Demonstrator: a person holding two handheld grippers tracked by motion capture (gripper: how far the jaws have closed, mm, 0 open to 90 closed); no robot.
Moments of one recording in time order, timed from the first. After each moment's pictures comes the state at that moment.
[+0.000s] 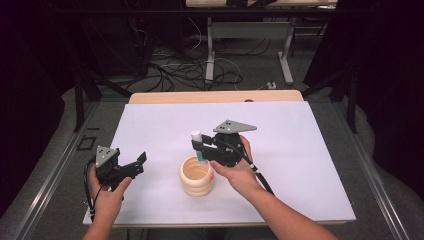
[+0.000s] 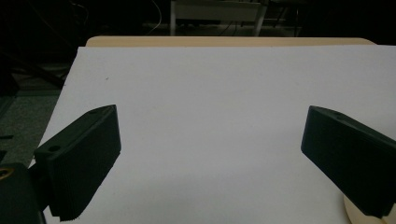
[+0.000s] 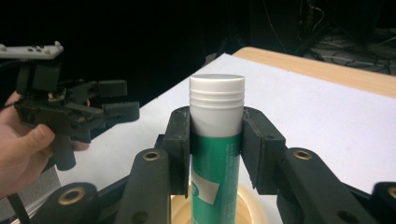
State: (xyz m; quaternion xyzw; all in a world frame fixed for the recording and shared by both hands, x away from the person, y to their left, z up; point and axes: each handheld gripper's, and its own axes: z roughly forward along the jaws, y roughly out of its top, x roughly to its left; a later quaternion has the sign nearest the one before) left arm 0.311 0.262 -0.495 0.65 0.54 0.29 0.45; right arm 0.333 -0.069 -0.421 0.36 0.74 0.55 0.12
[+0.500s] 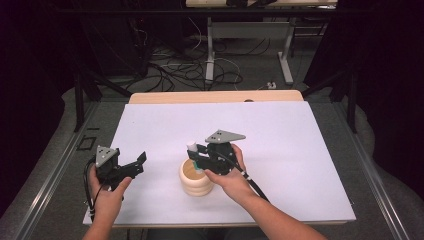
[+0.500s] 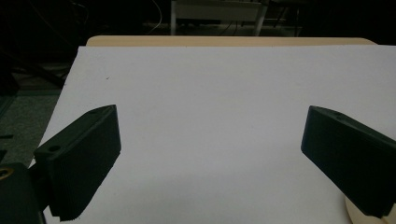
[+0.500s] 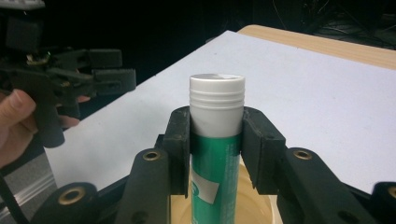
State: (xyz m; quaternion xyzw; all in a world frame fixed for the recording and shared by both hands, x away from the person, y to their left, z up) left arm 0.312 0.263 -0.495 0.65 0.54 0.29 0.45; right arm 0.328 -0.052 -0.451 0.36 0.76 0.53 0.12
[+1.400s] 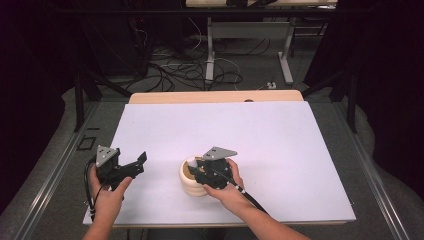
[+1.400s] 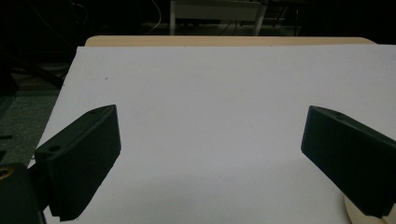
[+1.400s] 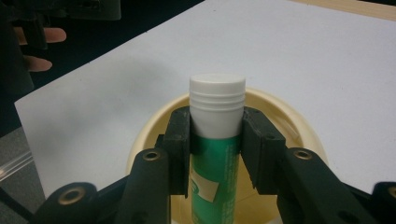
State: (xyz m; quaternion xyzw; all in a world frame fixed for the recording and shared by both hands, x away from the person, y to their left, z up) left arm 0.312 0.262 -0.495 0.65 0.54 0.29 0.45; right arm 0.316 -0.045 -0.499 0.35 0.79 0.49 0.12
